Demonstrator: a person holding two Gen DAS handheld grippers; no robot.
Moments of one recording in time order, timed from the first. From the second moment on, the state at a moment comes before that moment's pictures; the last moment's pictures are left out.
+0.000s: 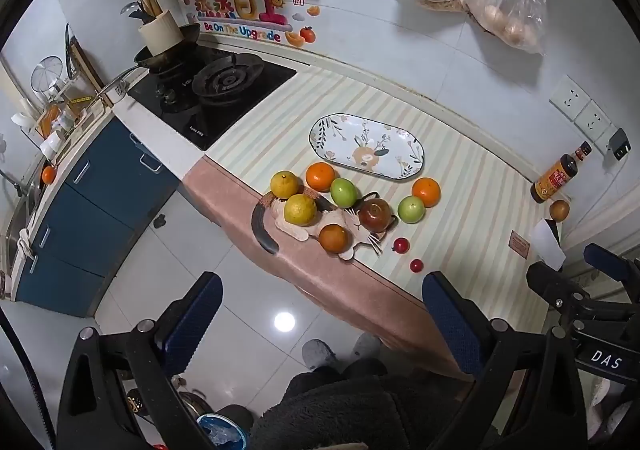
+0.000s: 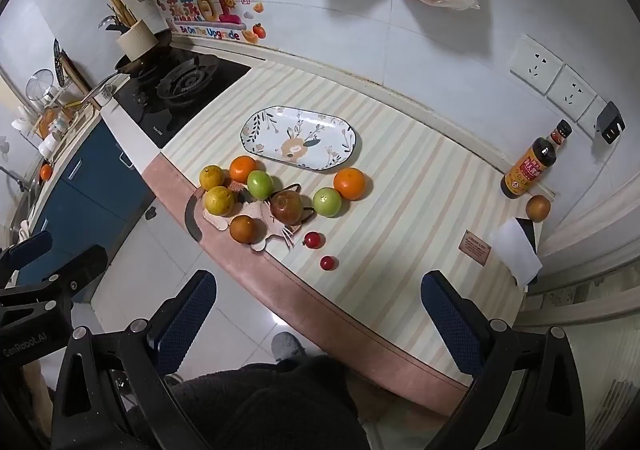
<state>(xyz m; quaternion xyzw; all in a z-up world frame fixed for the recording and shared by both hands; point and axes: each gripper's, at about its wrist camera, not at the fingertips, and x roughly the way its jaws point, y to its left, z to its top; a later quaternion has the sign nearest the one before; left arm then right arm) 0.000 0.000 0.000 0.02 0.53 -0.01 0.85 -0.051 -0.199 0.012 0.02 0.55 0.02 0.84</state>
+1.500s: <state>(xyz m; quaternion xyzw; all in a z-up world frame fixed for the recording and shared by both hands) -0.003 0.001 0.006 0.01 0.53 -0.01 0.85 -0.049 -0.214 0.023 0.02 0.54 0.02 0.84</state>
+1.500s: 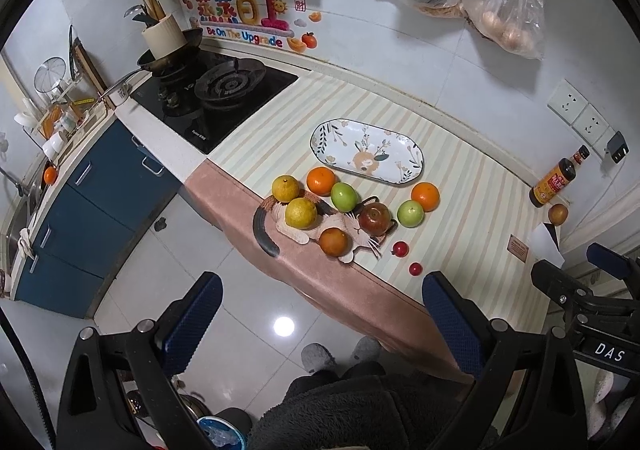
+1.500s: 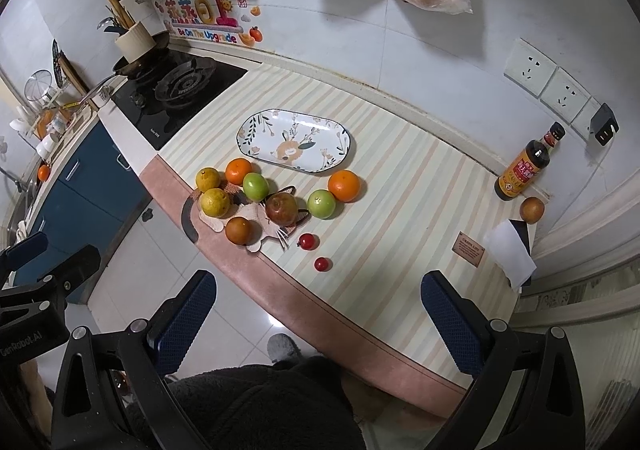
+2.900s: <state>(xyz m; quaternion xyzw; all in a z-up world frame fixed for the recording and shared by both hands) -0.013 0.004 0.008 0.03 0.51 0.01 0.86 -0.065 -0.221 0.034 0.03 0.53 0.01 0.85</state>
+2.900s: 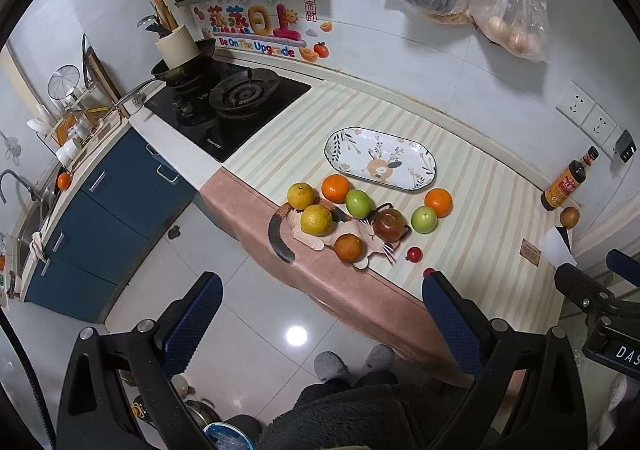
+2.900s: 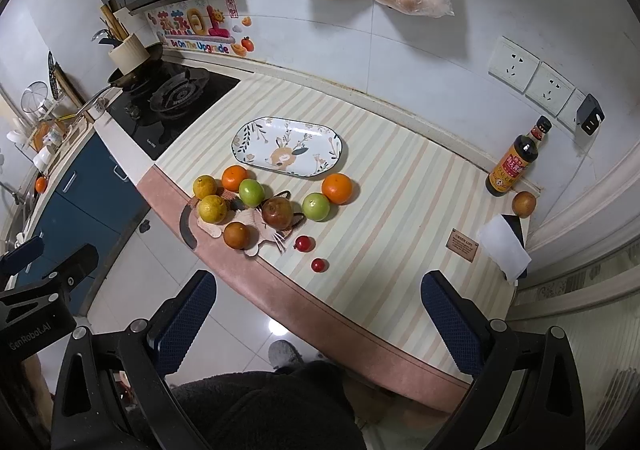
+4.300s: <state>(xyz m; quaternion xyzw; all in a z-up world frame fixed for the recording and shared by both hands) 0.230 0.109 -0.234 0.00 0.66 0.04 0.75 0.142 -0.143 -0.267 0.17 0.65 0.01 0.74</state>
